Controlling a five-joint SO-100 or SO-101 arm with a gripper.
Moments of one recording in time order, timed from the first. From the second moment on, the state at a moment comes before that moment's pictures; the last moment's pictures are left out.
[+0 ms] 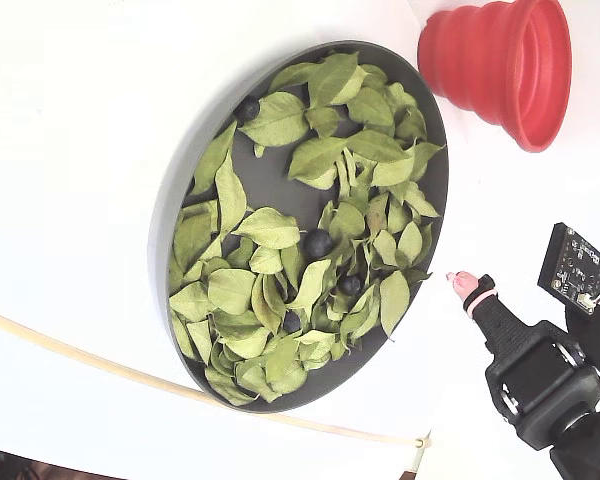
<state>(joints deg) 17.0 111.6 123.5 10.5 -102.7</state>
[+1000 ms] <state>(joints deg) 20.2 110.0 131.6 2.8 -105.1</state>
